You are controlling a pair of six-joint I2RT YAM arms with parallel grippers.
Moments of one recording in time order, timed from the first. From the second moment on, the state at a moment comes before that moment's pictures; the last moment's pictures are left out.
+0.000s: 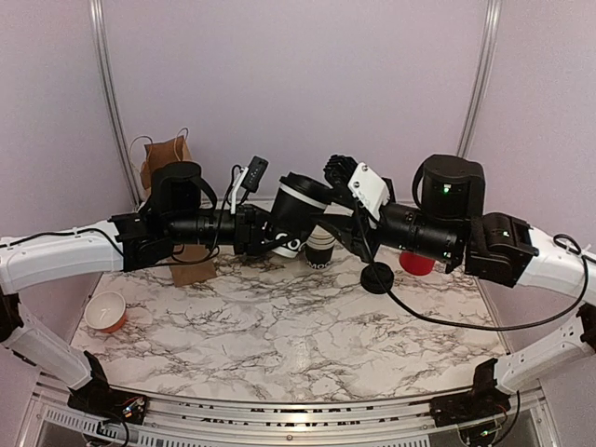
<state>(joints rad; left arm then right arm) -0.86 1.41 1.09 0.16 0.57 -0.43 1.18 1.19 1.21 -0.16 0.20 -0.40</state>
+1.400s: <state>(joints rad) -1.10 1.35 1.07 0.04 -0.22 0.07 0.70 1.34 1.41 -0.31 -0.51 0.13</state>
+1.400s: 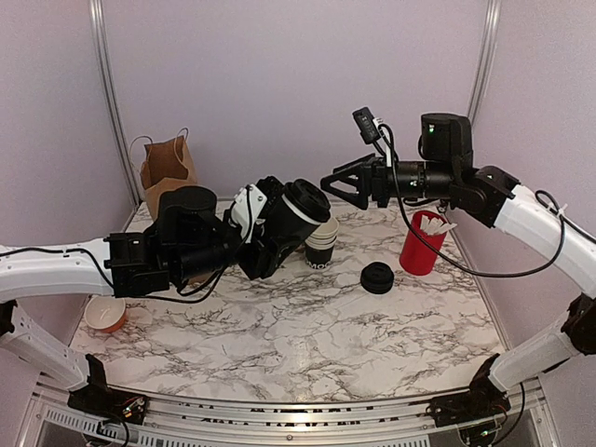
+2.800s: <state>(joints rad) -1.14 1.42 1.10 -0.03 -0.19 0.10 0.76 1.52 1.50 -0.60 -0.74 0.10</state>
